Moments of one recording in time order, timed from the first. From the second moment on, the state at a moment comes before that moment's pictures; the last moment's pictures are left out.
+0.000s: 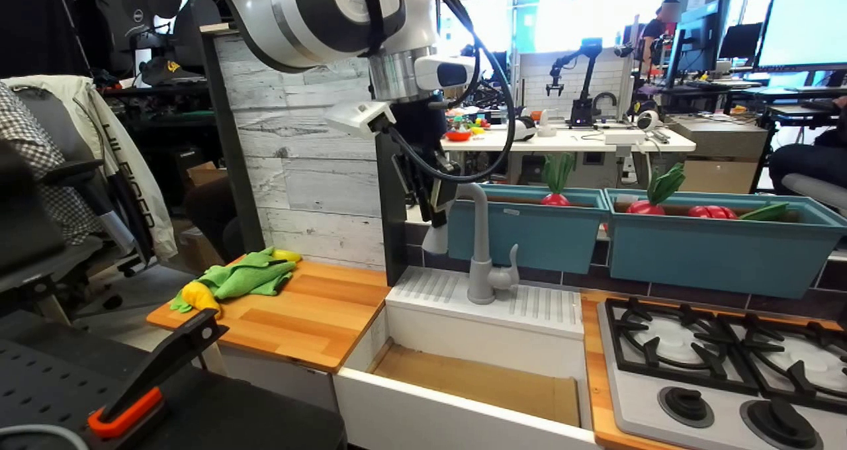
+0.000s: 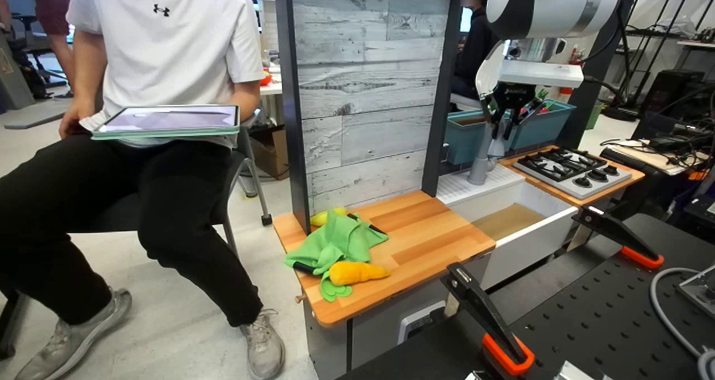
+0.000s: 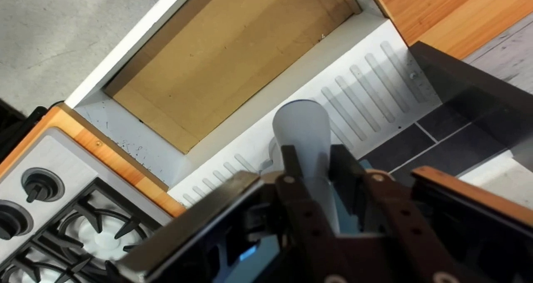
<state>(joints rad) -0.18 0.73 -0.18 -1.82 0.12 2.65 0.24</state>
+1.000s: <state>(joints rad) -0.22 0.81 -0.10 -1.66 0.25 2.61 0.30</state>
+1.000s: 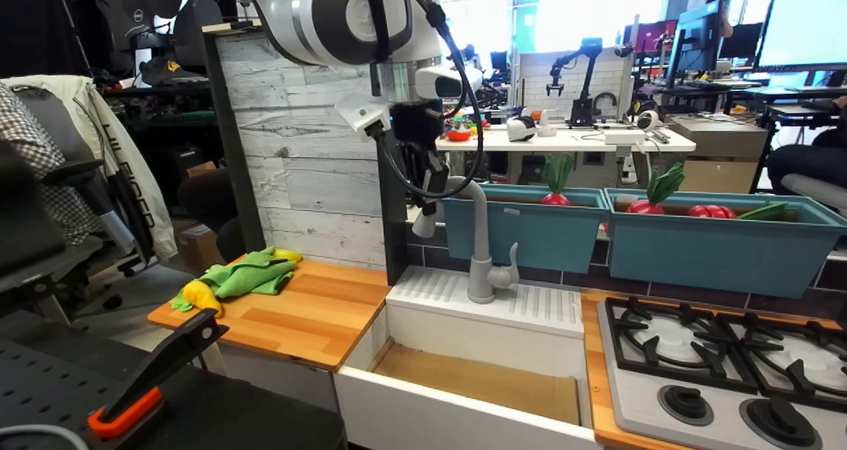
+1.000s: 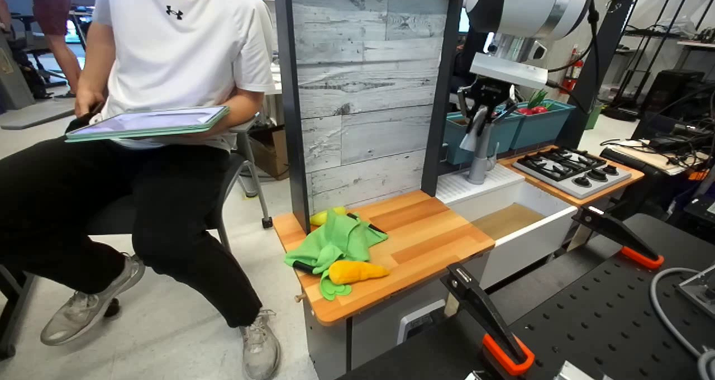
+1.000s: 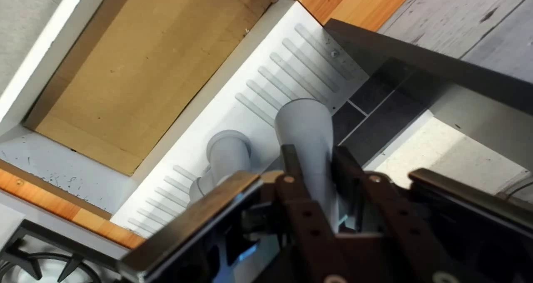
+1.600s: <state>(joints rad) -0.22 0.95 -0.09 -1.52 0.27 2.60 0.31</state>
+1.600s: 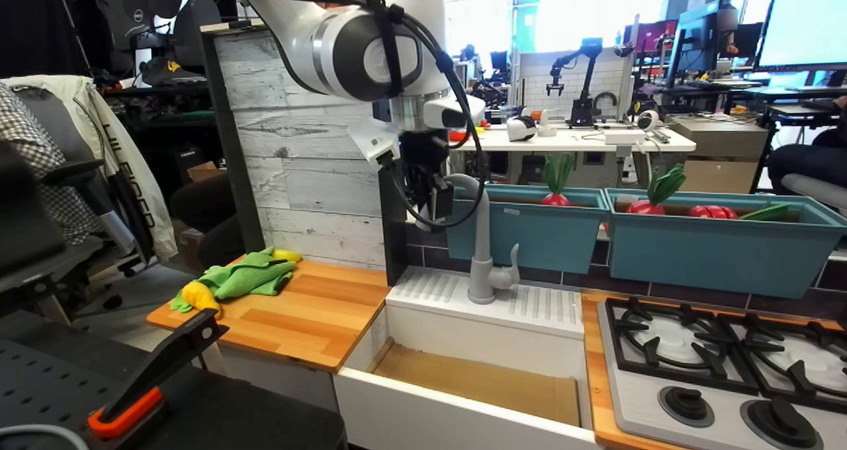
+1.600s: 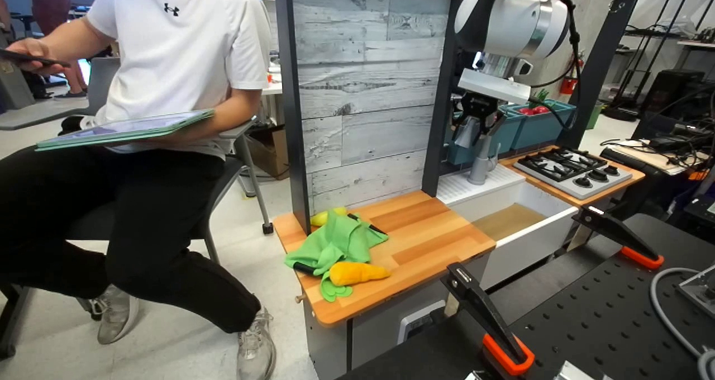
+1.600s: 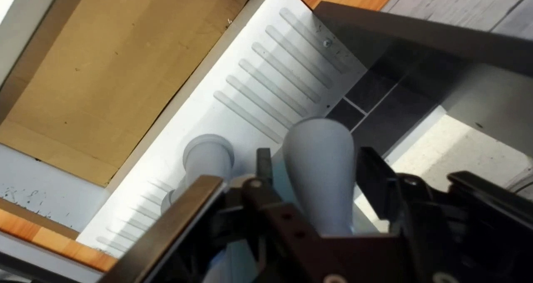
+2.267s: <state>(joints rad) -0.22 0.99 -0.07 -1.50 0.27 2.61 0.29</state>
